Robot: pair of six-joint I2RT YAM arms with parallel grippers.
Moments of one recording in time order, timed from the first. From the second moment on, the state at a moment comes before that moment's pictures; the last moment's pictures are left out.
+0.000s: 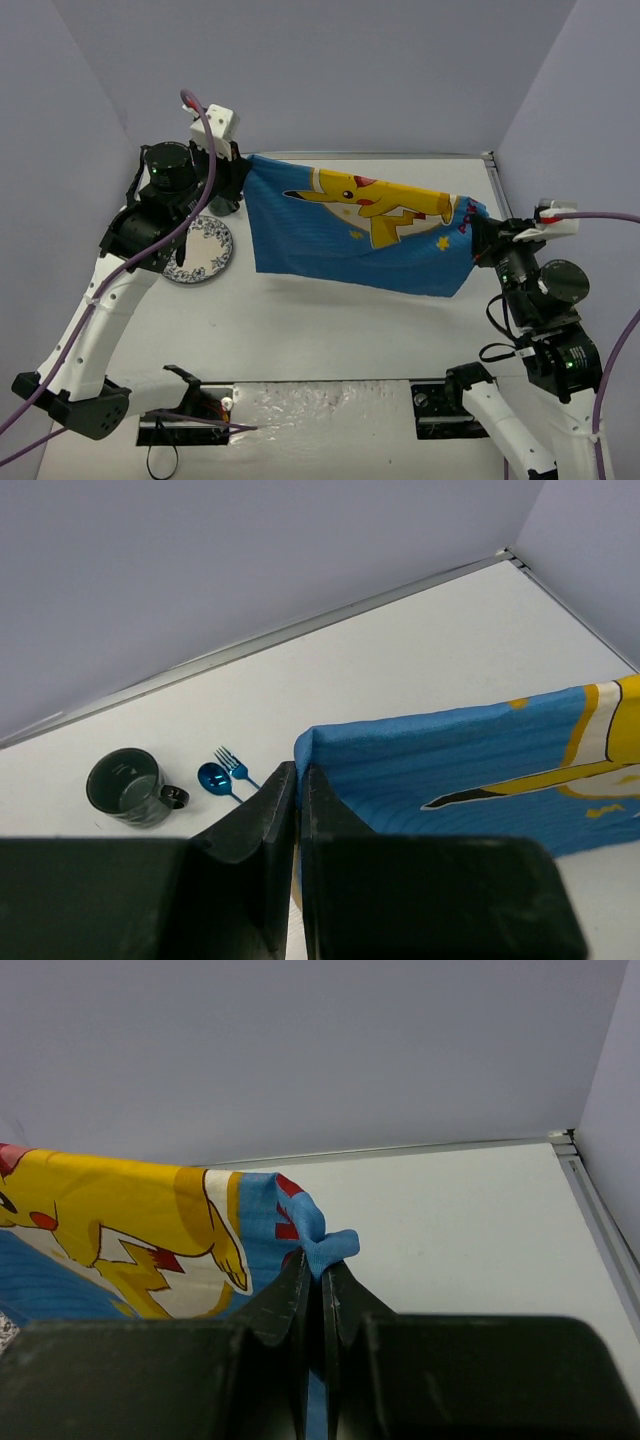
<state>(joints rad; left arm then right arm) -0.47 1.21 1.61 -0.56 0.01 -0.02 0.24 0.58 1.08 -0.48 0.13 0.22</state>
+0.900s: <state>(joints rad) -0.49 2.23 2.02 -0.40 0.06 -0.03 0.04 1.16 0.78 -0.32 0.44 0.50</state>
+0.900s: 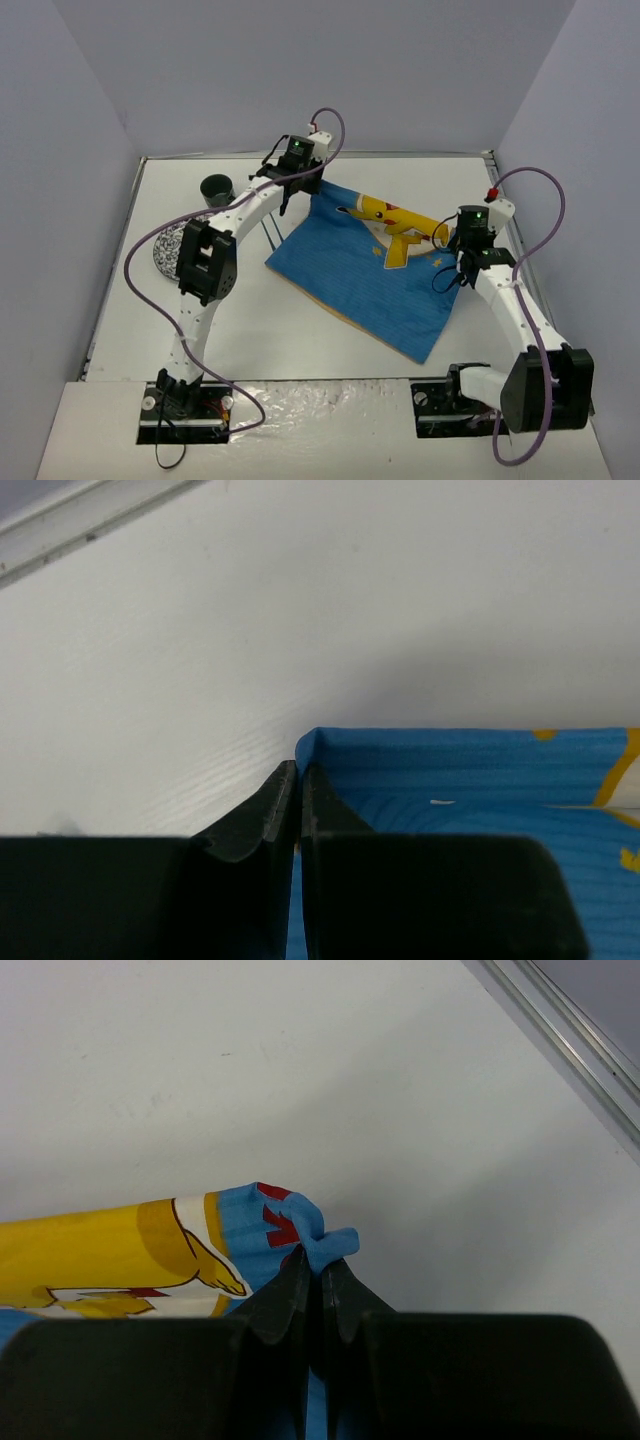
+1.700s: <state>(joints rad) -0.49 2.66 2.47 -0.21 0.00 -0.03 -0.15 1.58 0.91 -0.17 0.48 0.51</state>
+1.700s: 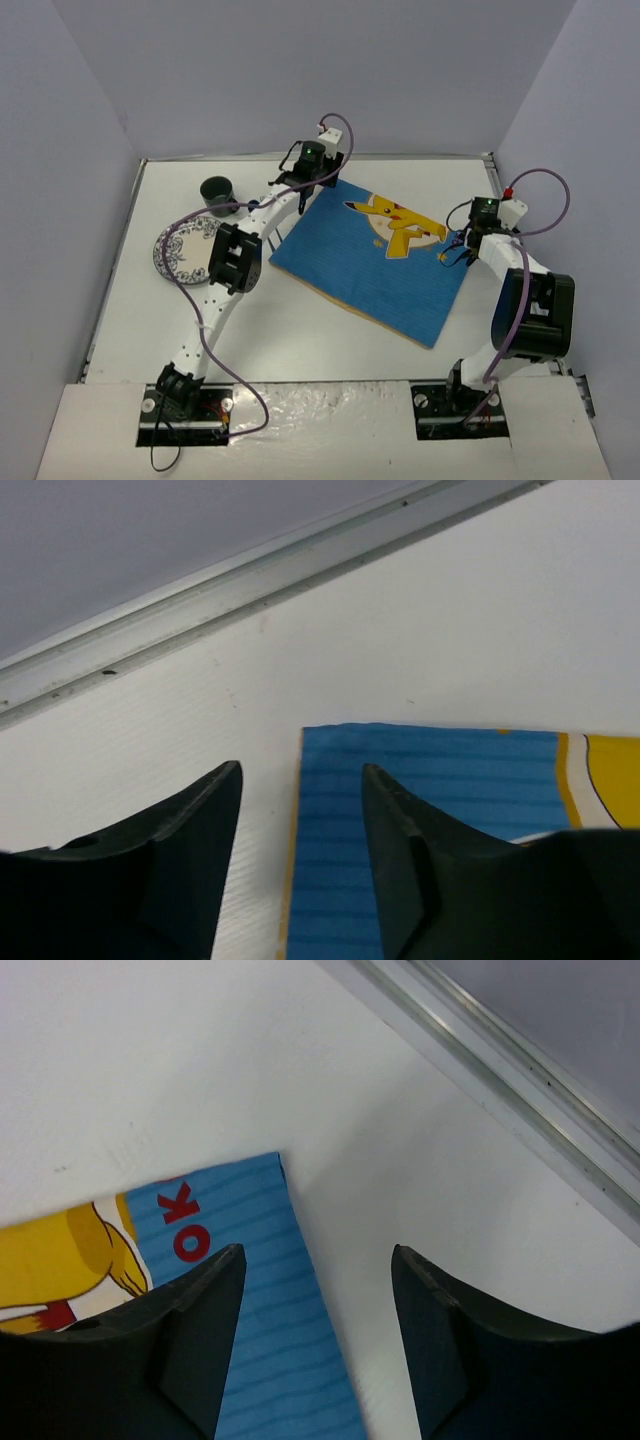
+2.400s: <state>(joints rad) -0.58 1.90 1.79 -0.30 -0.20 -0.26 0.03 1.48 0.94 -0.14 0.17 0.36</state>
